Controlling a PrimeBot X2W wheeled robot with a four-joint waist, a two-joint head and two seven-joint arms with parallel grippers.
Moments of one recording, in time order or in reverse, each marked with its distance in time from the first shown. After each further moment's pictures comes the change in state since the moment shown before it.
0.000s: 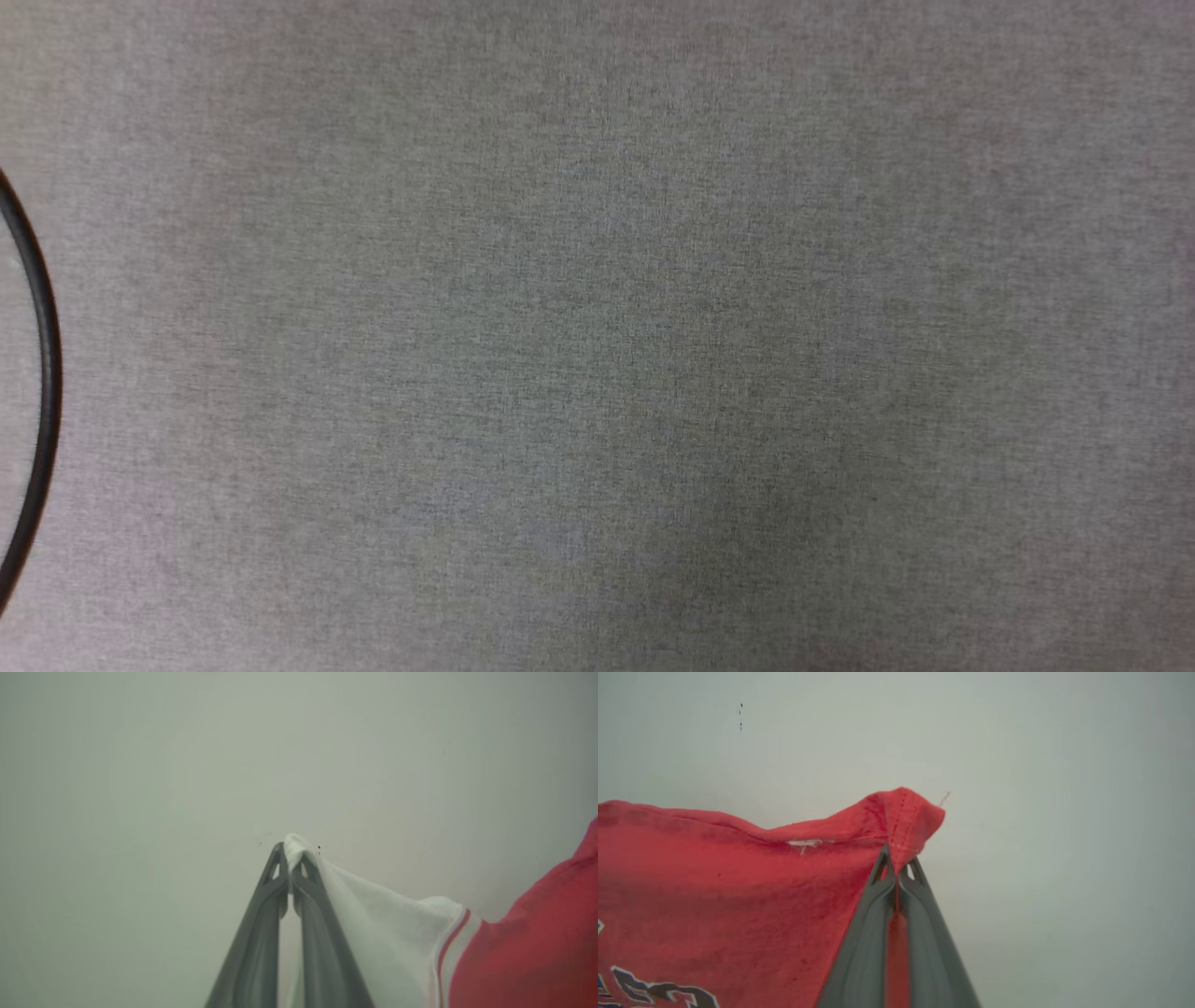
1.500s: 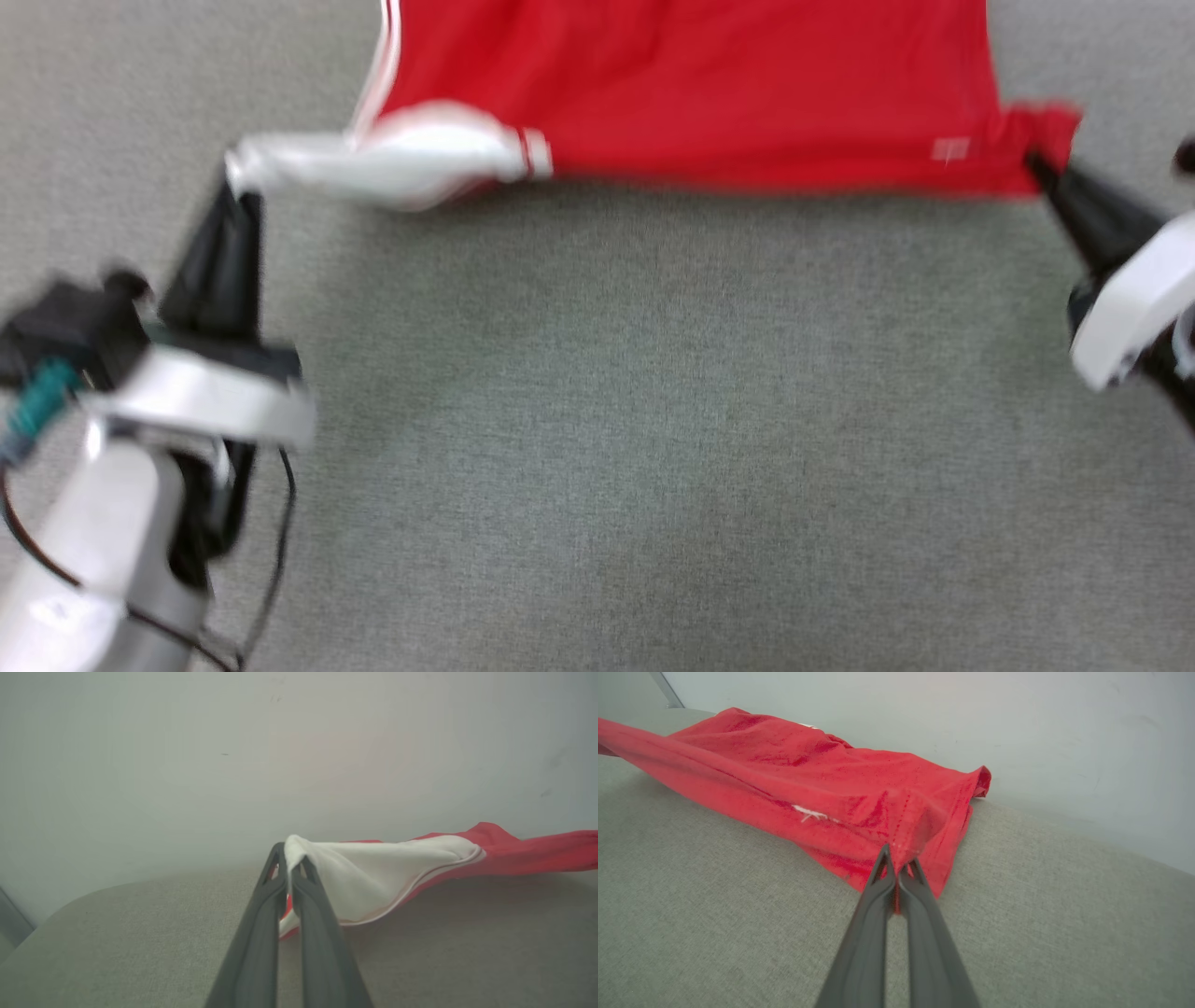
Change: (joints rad) left arm 1.301 0.053 0.010 -0.368 -0.118 0.172 -0.108; right arm 1.035 -0.168 0.244 -0.153 0.290 0.000 -0.170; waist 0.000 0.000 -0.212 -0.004
